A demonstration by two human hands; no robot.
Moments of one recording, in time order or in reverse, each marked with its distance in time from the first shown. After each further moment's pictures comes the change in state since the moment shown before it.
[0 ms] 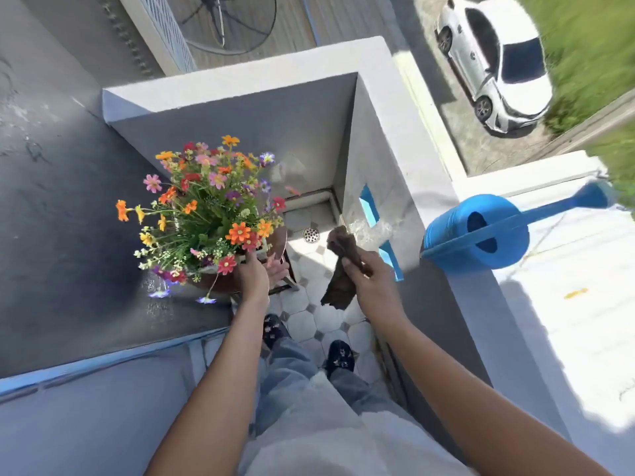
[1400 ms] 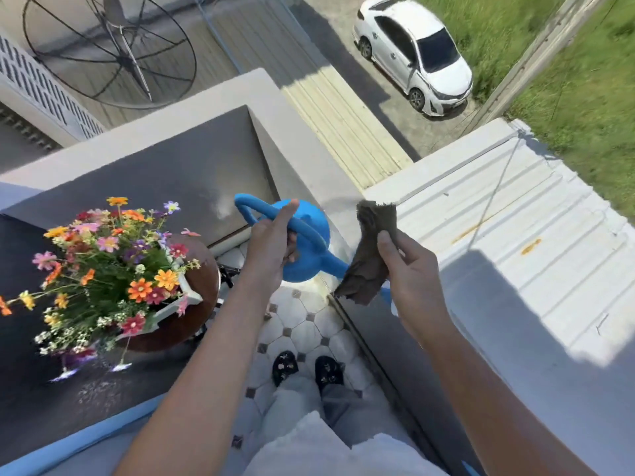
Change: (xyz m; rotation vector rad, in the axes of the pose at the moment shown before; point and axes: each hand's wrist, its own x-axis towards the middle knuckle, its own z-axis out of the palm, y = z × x) left_hand -0.149 0.020 0.175 0.330 -0.528 0.198; right_hand -0.041 -0.035 -0.177 0.369 0.311 -0.048
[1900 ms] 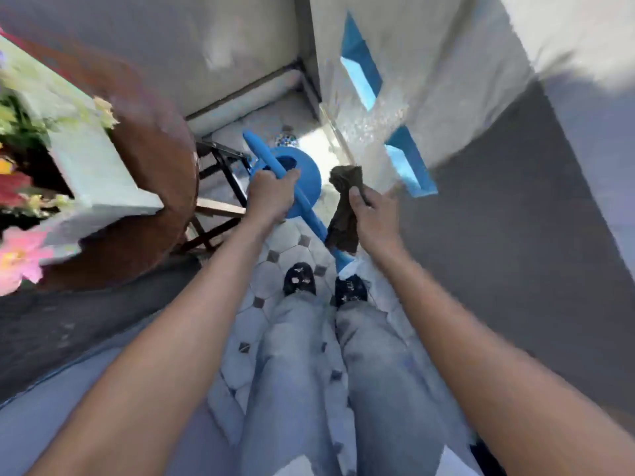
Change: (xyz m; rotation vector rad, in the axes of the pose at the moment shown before) left_hand 0.247 -0.264 -0.144 0.692 0.214 -0.126; right_hand 0.105 0.371 0.137 -0.451 -0.101 0.294
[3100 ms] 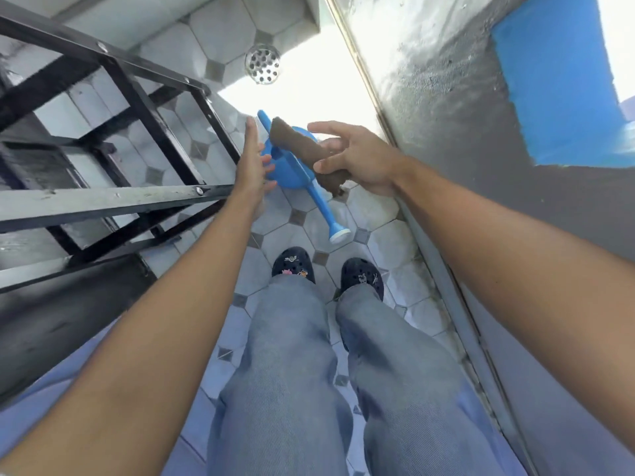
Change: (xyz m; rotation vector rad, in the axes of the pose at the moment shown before) left_hand 0.230 -0.200 0.133 -0.477 -0.171 -0.342; right_hand 0.222 0.172 0.116 0.195 -0.675 0.218
